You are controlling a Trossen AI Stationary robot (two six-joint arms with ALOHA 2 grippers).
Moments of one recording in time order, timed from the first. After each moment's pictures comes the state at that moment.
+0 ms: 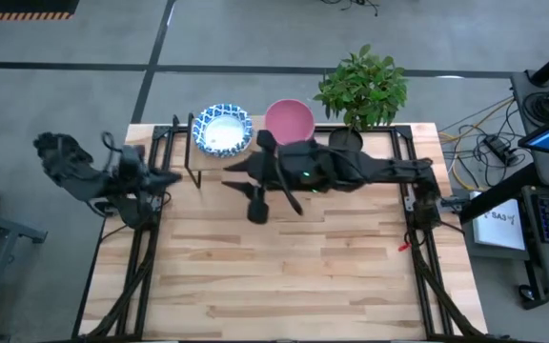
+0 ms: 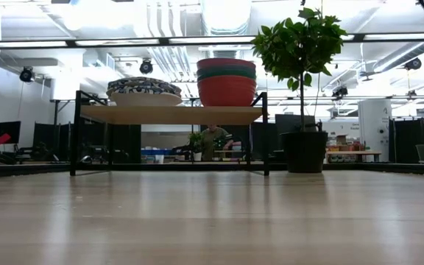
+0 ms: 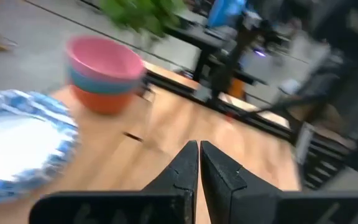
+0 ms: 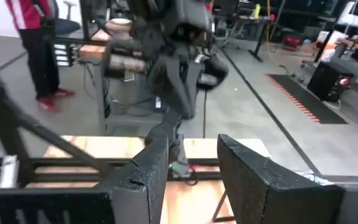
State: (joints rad) left arm -0.66 0.70 1.18 -0.91 -0.87 -0.64; right arm 0.11 1.98 2.35 -0.54 0.21 -0.07
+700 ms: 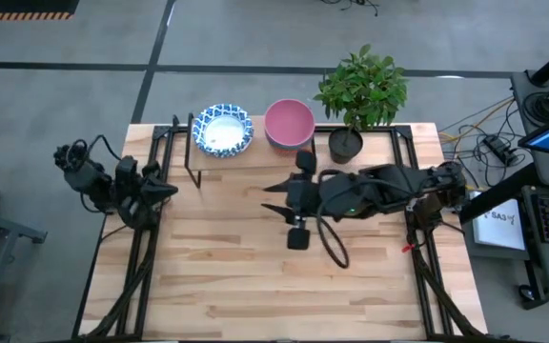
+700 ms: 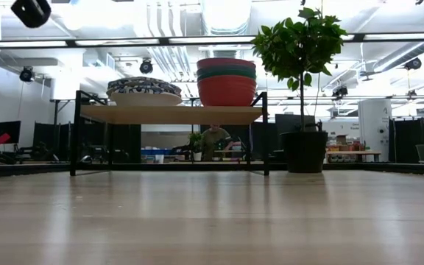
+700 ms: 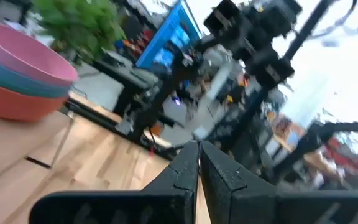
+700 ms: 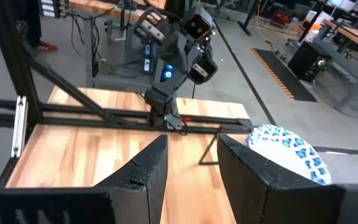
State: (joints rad) left arm -0.66 0.22 0.62 -0.29 -0.66 -0.49; right arm 0.31 1.83 2.32 -0.85 0.46 -0.05
